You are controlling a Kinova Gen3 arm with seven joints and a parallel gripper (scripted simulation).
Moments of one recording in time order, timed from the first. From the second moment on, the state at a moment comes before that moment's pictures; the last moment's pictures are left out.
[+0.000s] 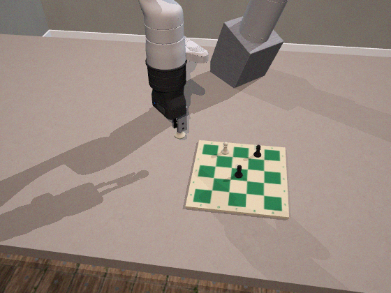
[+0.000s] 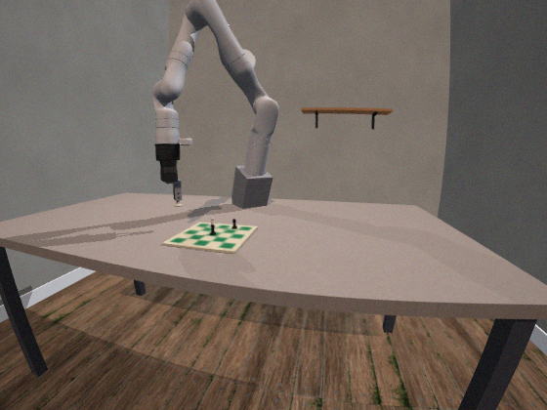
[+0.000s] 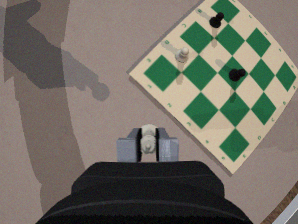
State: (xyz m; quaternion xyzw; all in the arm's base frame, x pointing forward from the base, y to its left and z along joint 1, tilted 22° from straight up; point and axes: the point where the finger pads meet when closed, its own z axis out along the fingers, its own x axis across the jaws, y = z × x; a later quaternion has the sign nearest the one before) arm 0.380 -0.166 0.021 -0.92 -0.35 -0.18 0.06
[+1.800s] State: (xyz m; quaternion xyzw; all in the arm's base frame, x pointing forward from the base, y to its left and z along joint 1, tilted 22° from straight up) arm 0.400 -0.144 -0.048 -0.92 -0.35 -0.18 0.07
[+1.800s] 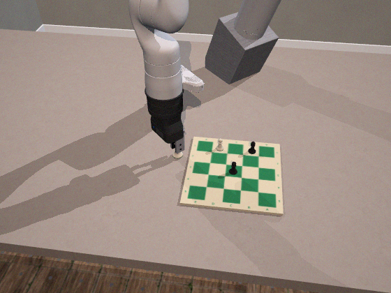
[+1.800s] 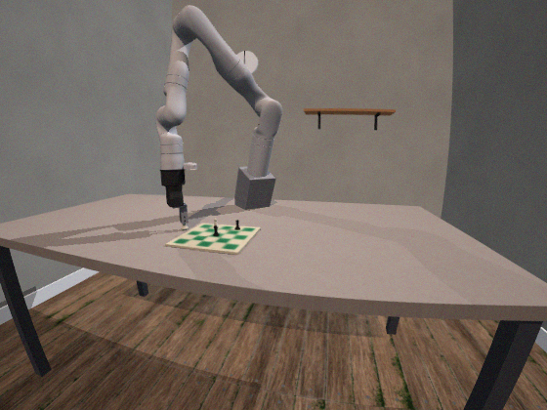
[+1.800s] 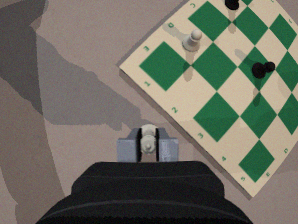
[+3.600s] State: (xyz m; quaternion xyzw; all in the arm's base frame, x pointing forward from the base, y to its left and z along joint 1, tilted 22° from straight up) arm 0.401 -0.143 -0.052 -0.92 -0.35 -0.18 0.07
